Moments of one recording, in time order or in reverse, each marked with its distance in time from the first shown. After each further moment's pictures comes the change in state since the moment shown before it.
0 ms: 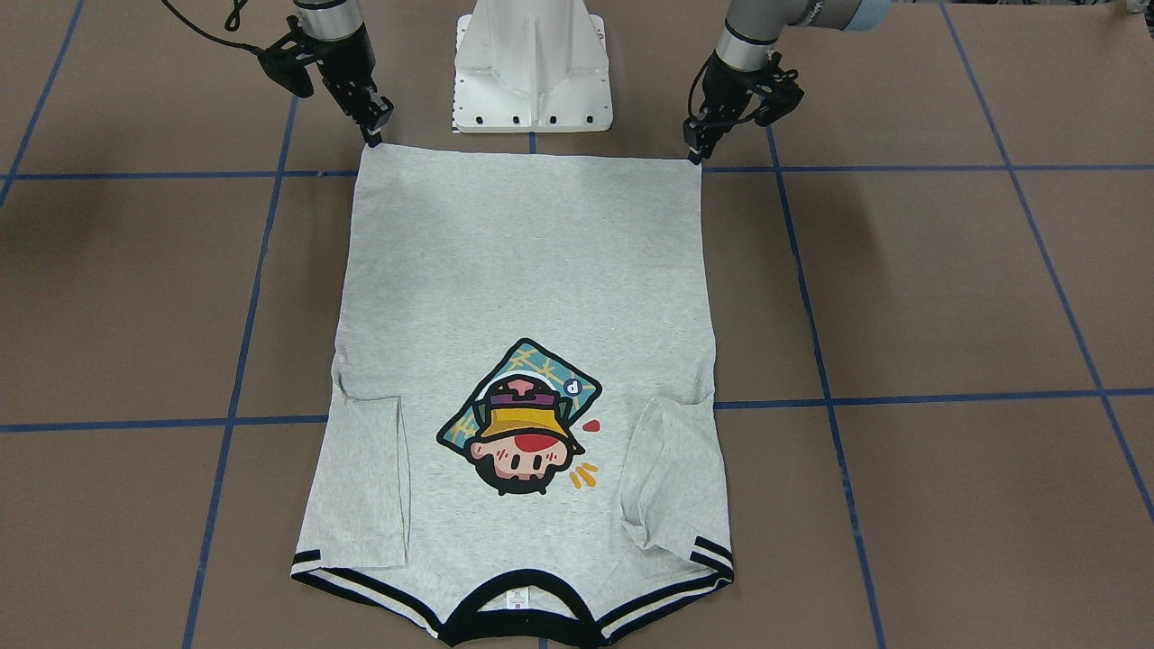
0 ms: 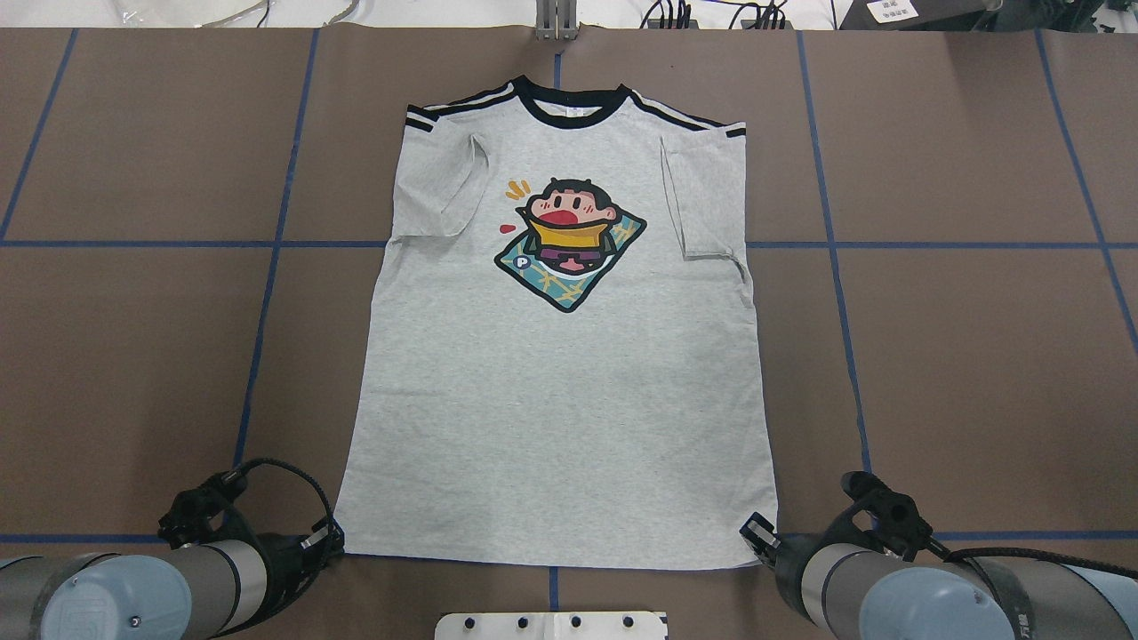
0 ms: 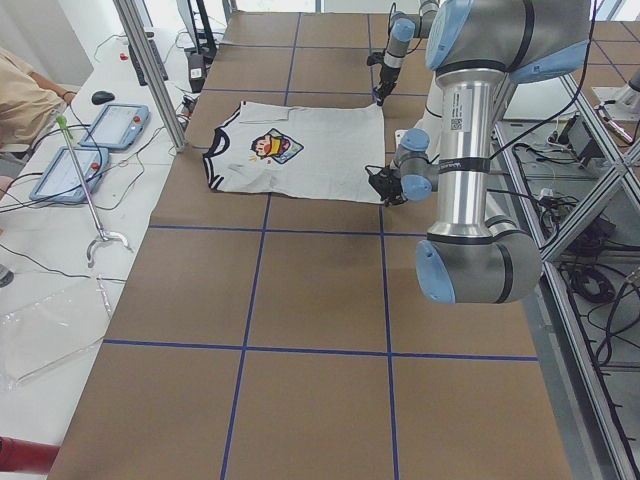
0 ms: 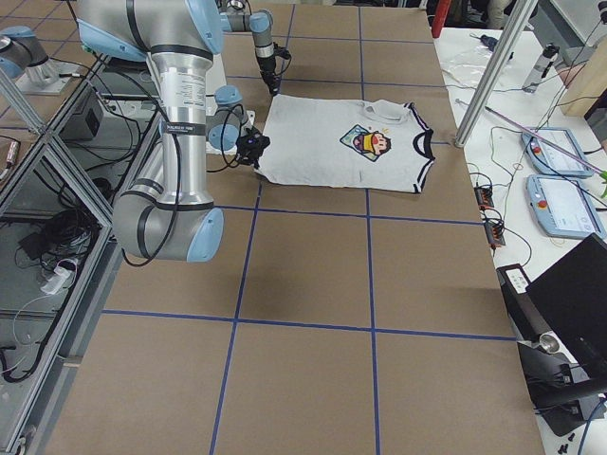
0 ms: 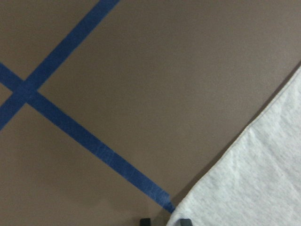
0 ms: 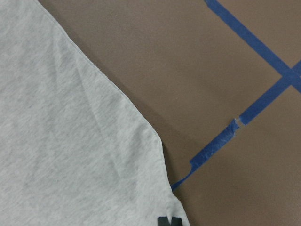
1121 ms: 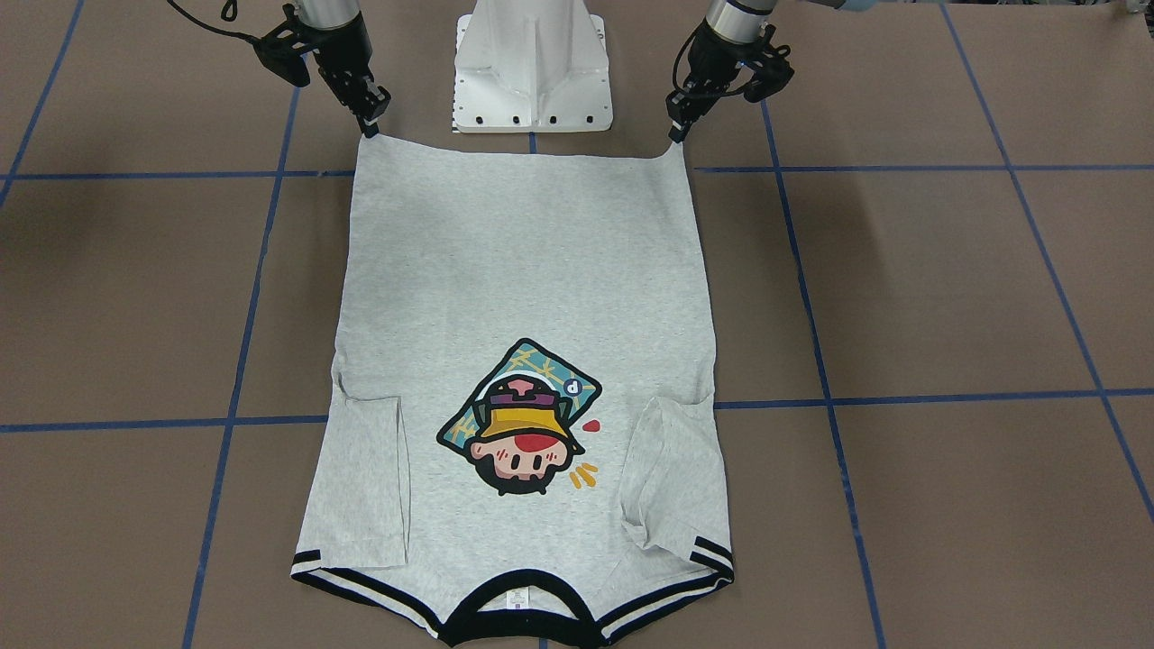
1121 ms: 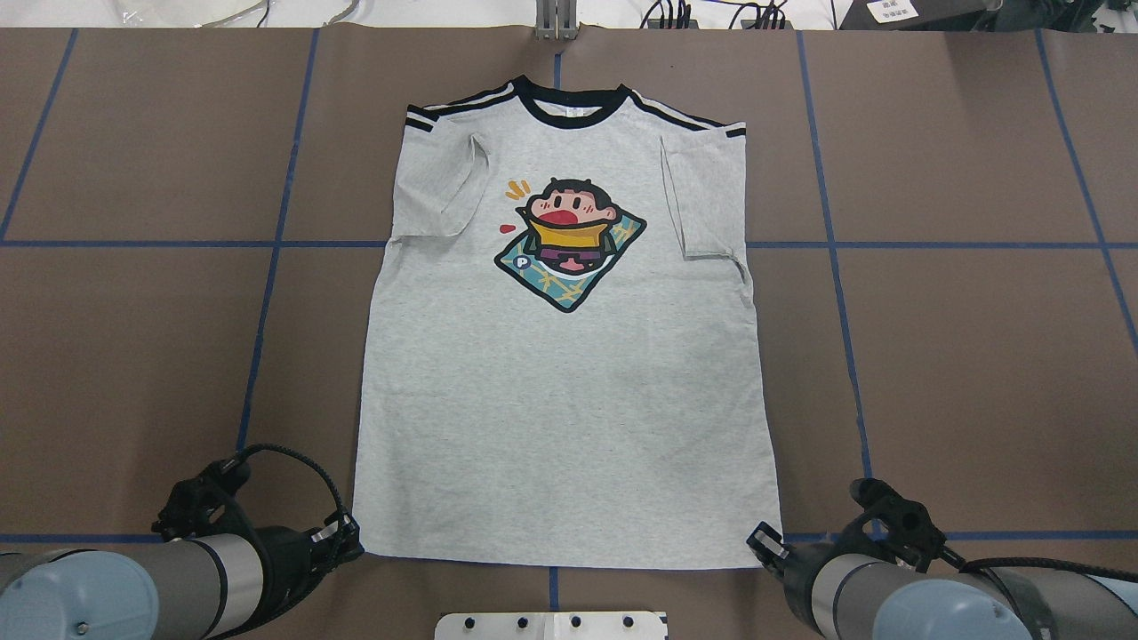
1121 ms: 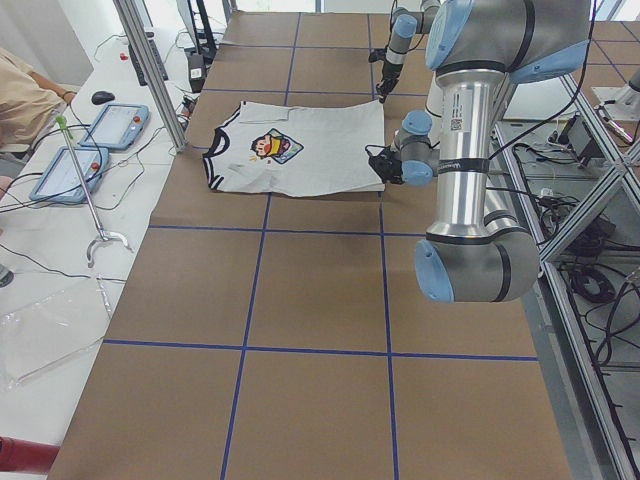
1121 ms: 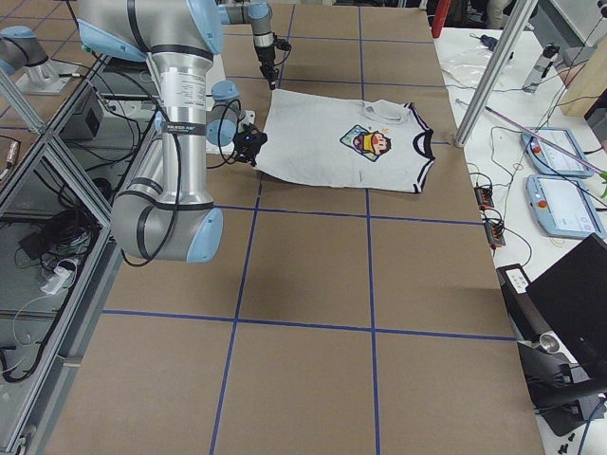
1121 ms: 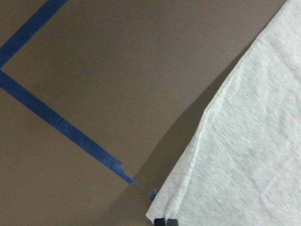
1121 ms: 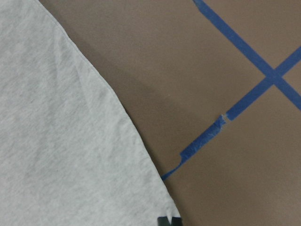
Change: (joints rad) left arm -0.009 -0.014 -0.136 0.004 -0.003 -0.006; right arm -0.034 -0.014 0.081 -0.085 -0.002 0.004
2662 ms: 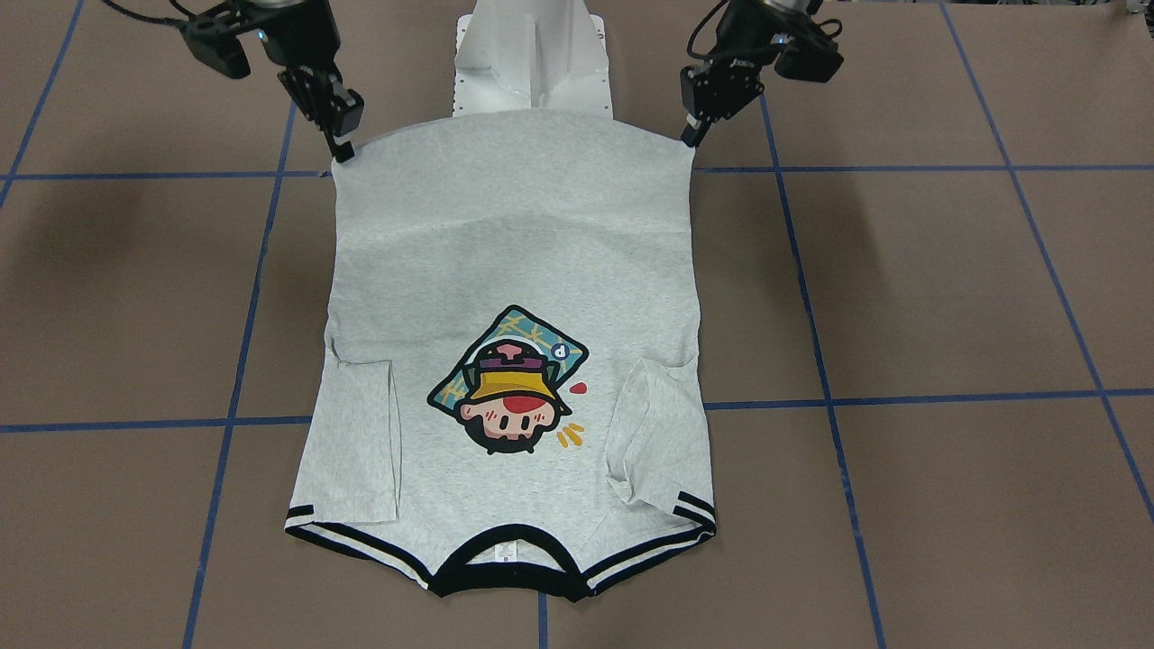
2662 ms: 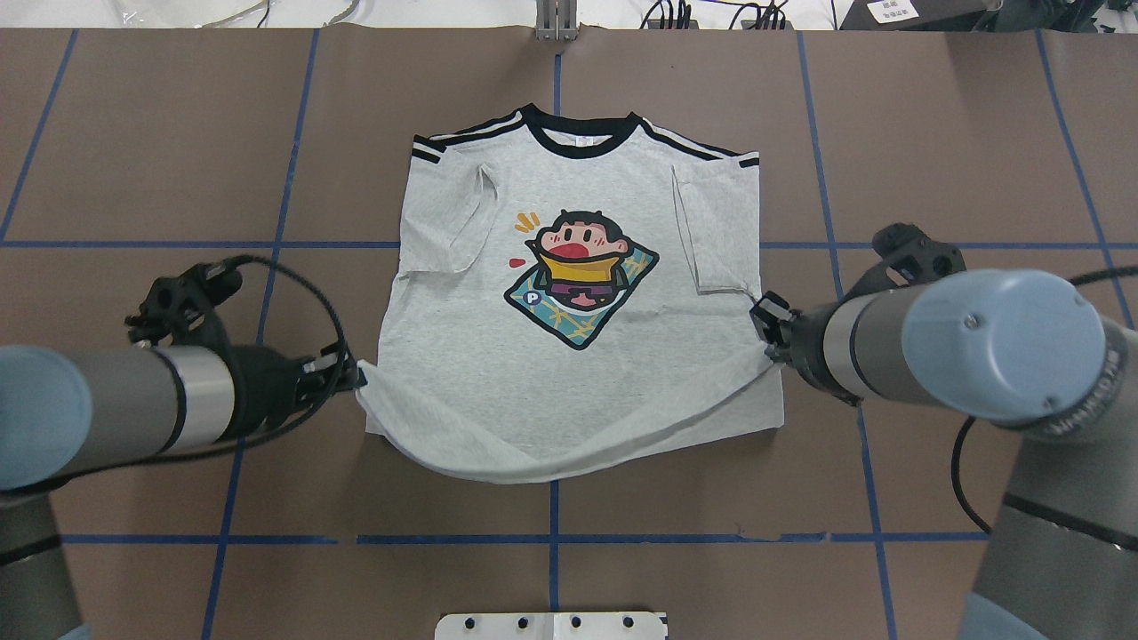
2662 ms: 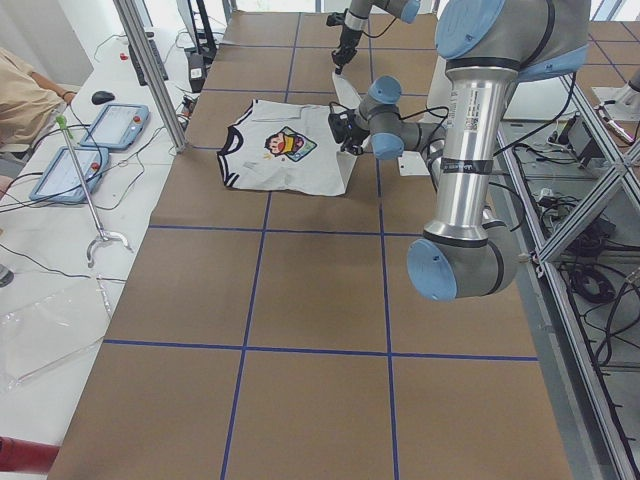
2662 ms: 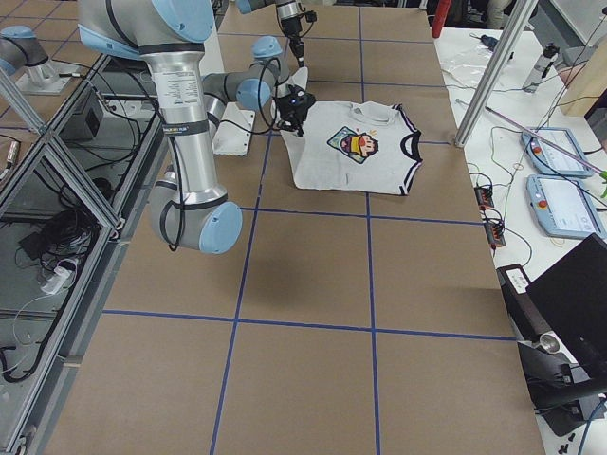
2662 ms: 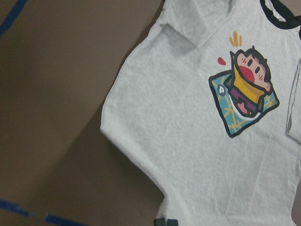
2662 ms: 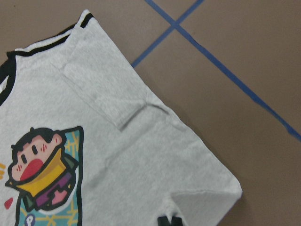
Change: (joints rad) left arm -0.387 -0.201 0.040 0.073 -0.146 0.485; right arm 0.516 0.304 -0.049 -0.228 0.213 -0.365
